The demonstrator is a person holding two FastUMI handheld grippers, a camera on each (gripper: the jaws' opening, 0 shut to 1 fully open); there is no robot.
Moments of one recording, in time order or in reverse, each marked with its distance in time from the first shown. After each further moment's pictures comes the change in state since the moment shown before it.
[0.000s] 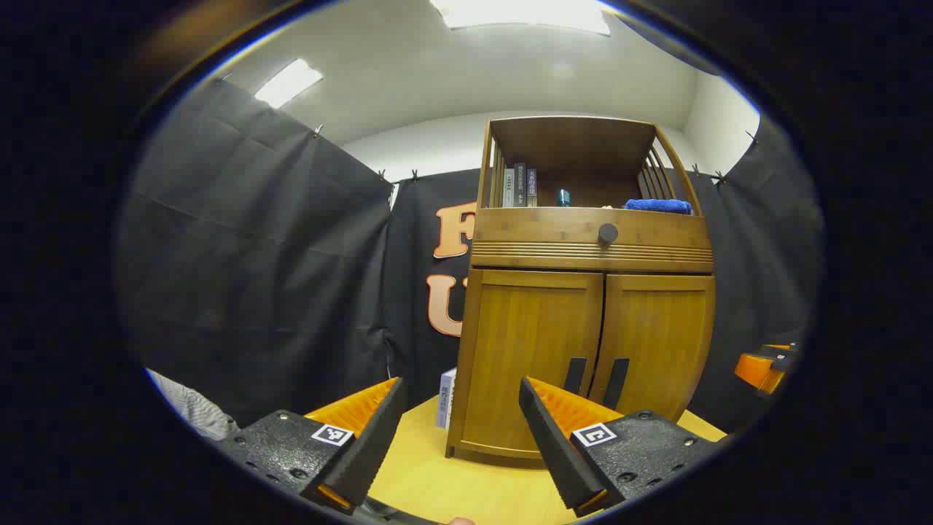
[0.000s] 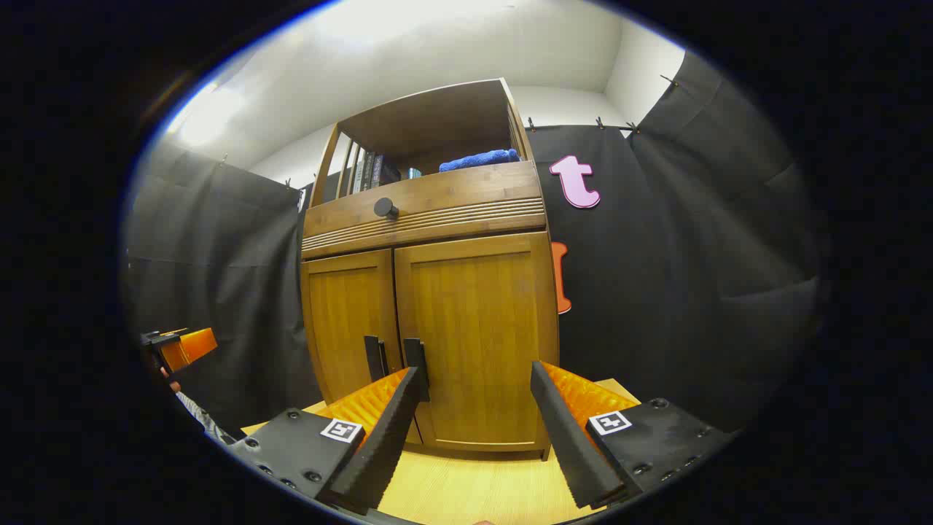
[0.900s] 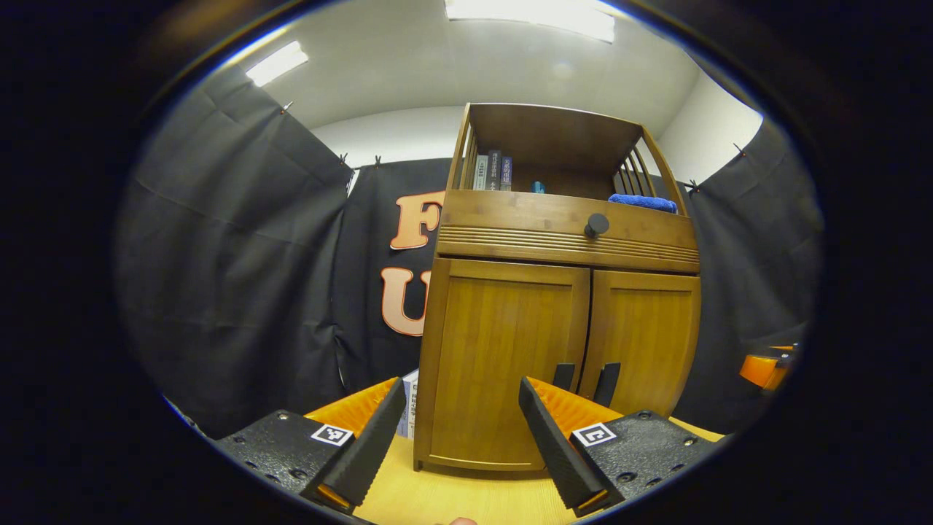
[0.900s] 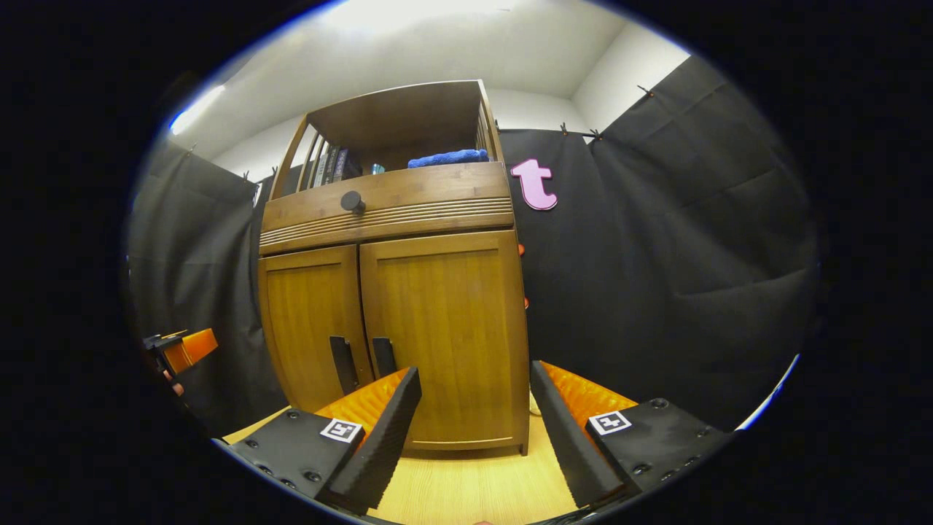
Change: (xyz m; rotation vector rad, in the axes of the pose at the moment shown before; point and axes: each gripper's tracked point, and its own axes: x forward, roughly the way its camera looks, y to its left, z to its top) left arm 0.074 -0.013 -0.012 -0.050 -0.003 -0.155; right arm -0.002 0.012 -0.003 -0.008 -0.013 -0.195
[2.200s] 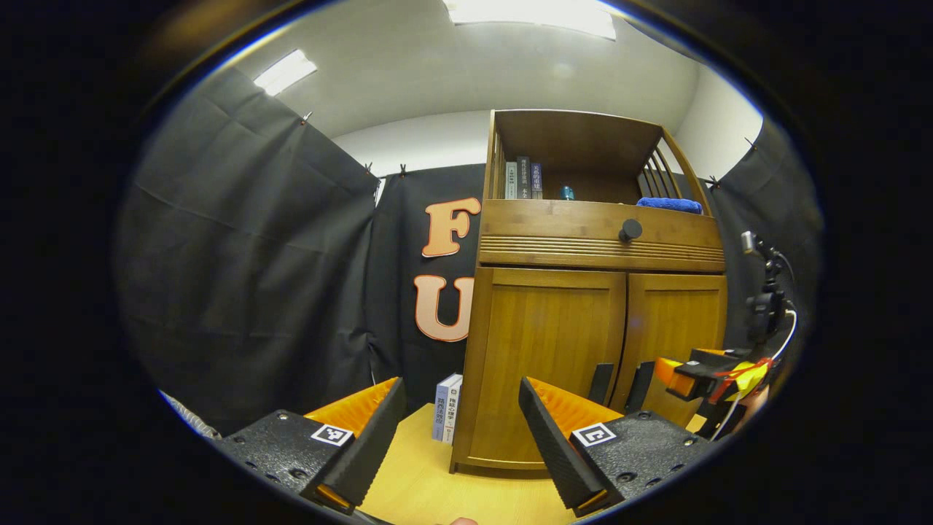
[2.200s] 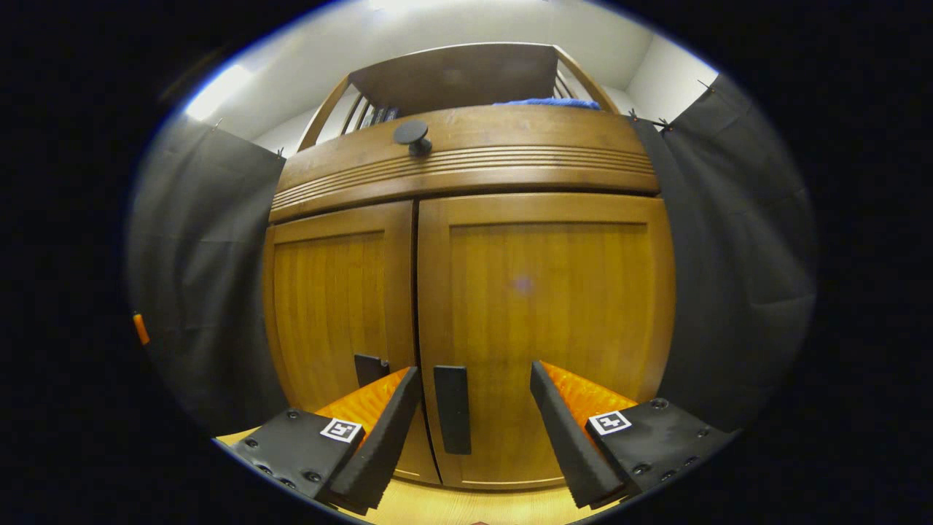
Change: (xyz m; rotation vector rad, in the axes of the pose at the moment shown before) left arm -0.010 0.050 0.013 0.039 -0.023 0.122; right arm 0.177 0.125 -0.039 -0.066 0.051 0.172
